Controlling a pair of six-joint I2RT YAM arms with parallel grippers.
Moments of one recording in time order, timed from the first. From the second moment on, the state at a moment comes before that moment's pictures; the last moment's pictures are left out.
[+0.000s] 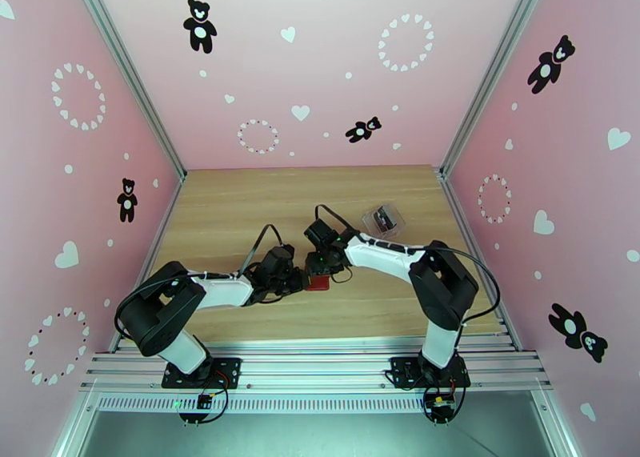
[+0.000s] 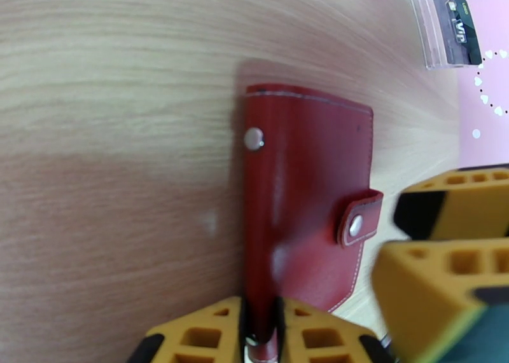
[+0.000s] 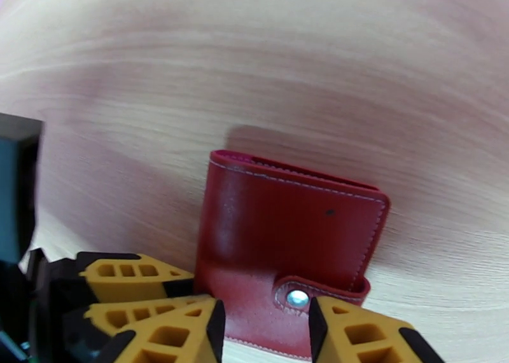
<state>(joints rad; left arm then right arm) -0.72 1.62 0.58 0.22 0.25 -0.97 0.82 1.85 1.22 -0.60 -0.05 0.60</state>
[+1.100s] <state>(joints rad) -0.72 1.62 0.55 0.27 0.25 -0.97 0.66 1.75 1.06 -0.48 -0.18 0.53</state>
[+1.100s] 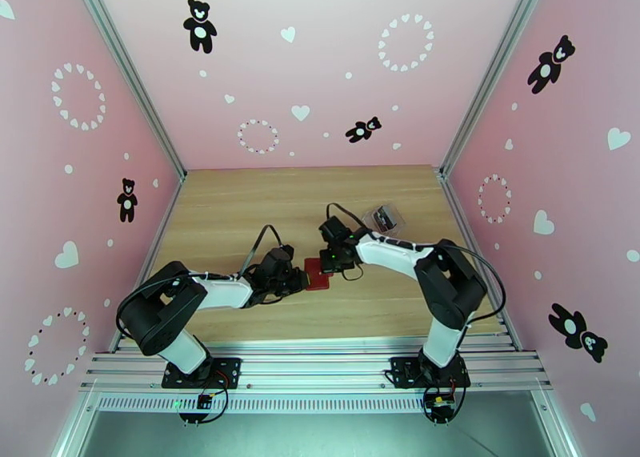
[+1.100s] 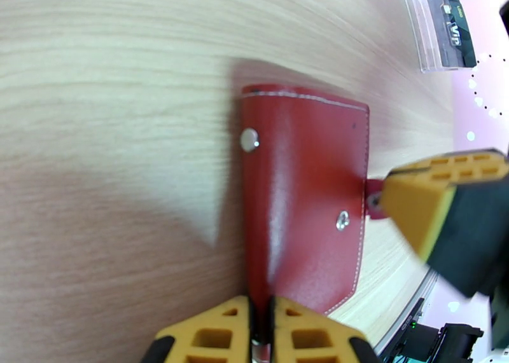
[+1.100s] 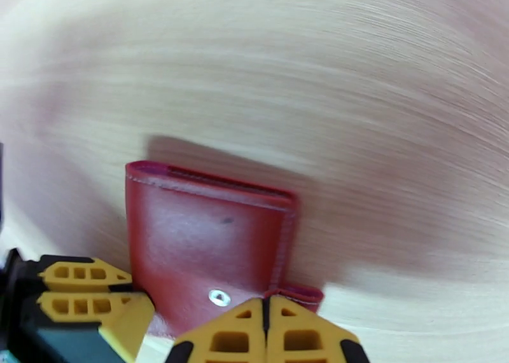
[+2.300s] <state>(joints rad) -0.62 0.93 0.48 -0.29 0.02 -0.93 0.76 1.47 1.05 -0.28 -0.51 0.73</state>
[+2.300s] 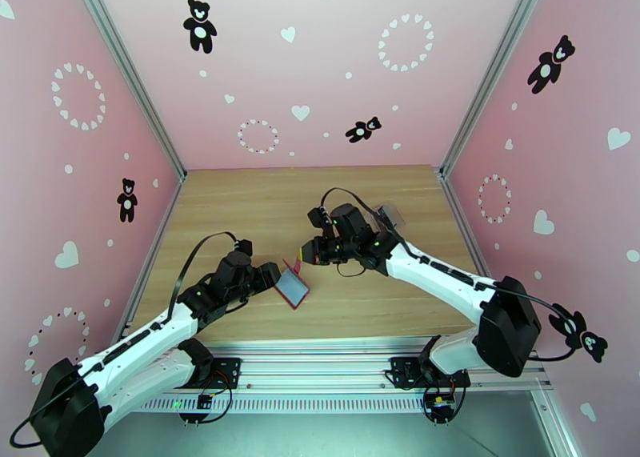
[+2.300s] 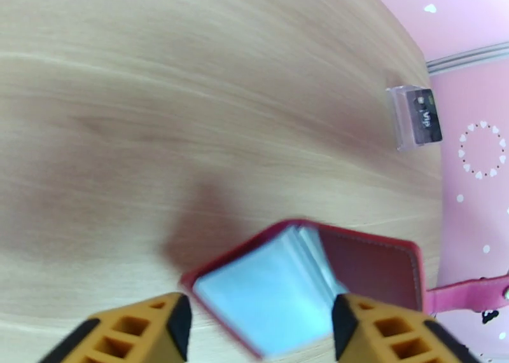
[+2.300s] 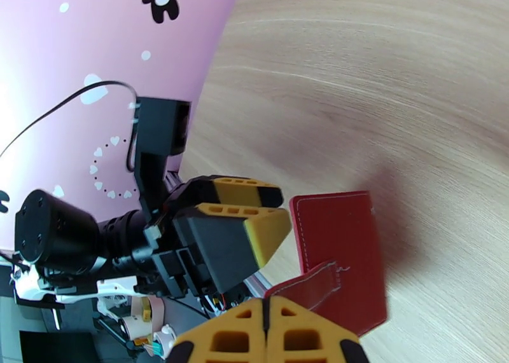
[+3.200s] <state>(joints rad) -0.68 1.14 0.51 -0.16 0.13 -0.91 0.48 1.50 0.79 -0.23 -0.47 0.66</state>
